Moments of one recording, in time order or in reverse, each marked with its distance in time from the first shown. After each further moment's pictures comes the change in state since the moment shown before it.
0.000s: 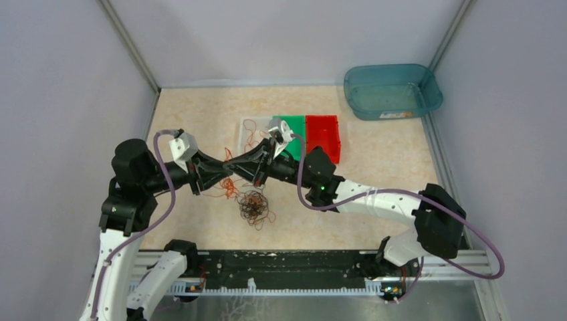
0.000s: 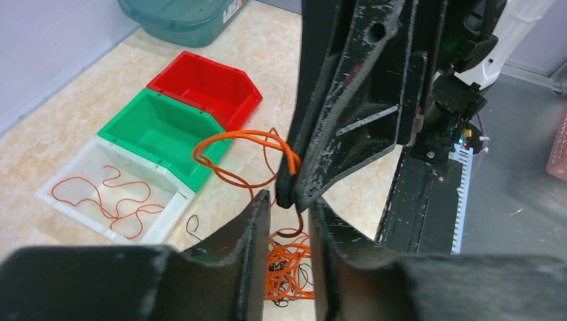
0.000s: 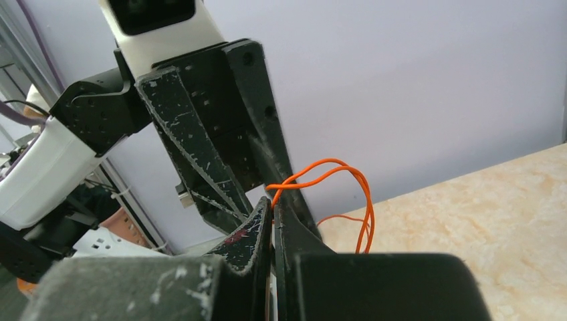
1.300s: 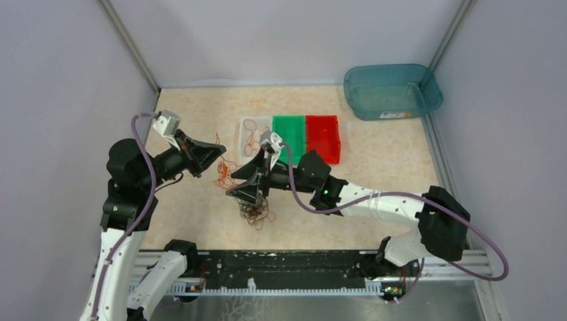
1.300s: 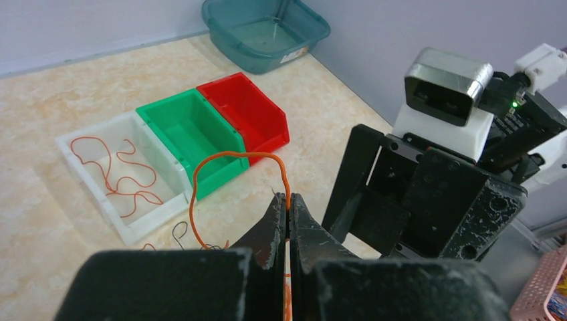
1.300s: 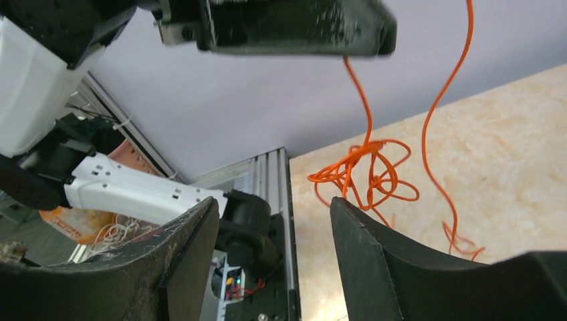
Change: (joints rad) left arm -0.001 0.000 -0.017 0.183 -0.300 -0.455; right arm 0.003 -0.045 -0.079 -0.196 -0.088 -0.009
